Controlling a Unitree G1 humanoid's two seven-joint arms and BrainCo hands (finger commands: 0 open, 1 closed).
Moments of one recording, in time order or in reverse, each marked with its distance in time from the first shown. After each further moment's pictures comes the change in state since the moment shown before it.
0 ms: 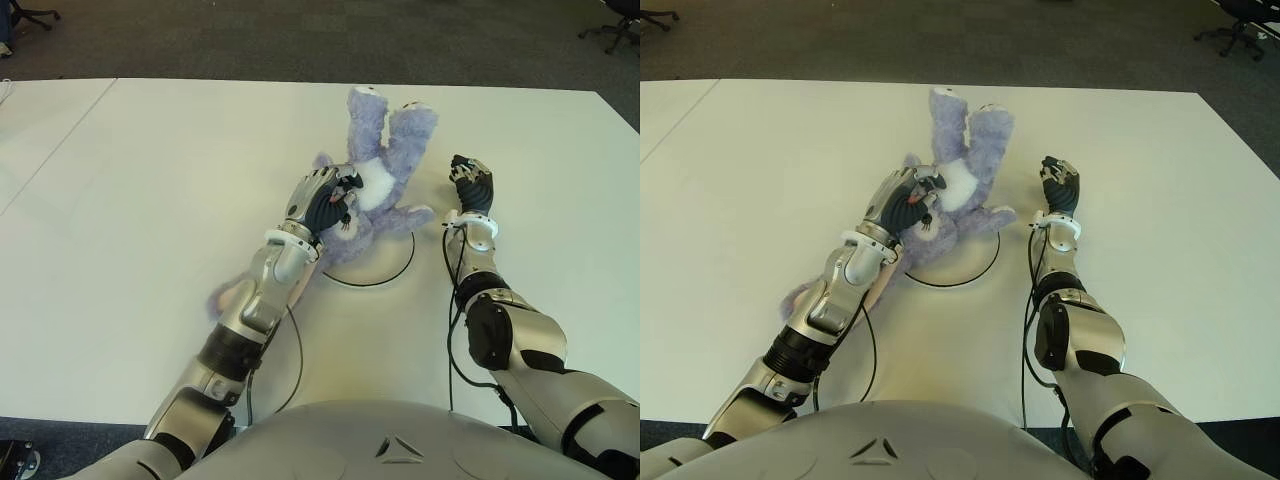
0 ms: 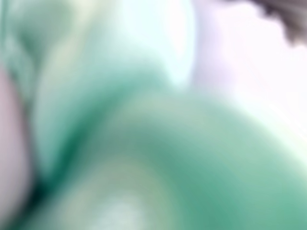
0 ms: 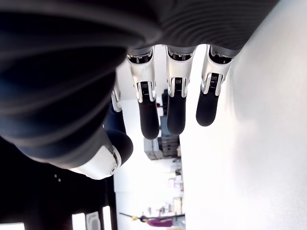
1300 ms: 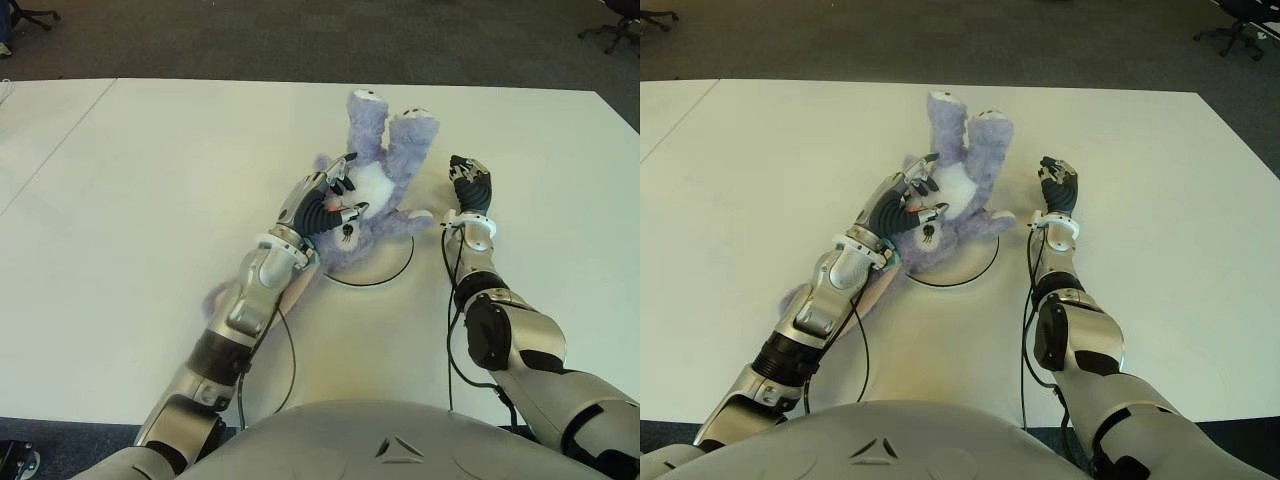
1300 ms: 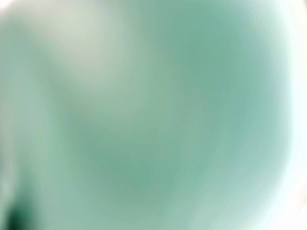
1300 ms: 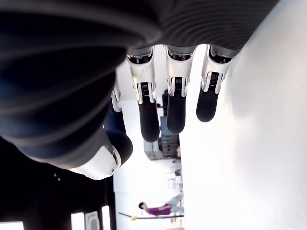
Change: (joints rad) left arm 0.038 0.064 0.040 -0.020 -0.119 -0.082 -0.081; right arm 0.000 0.005 0.013 -0.001 -0.008 0.000 -0.013
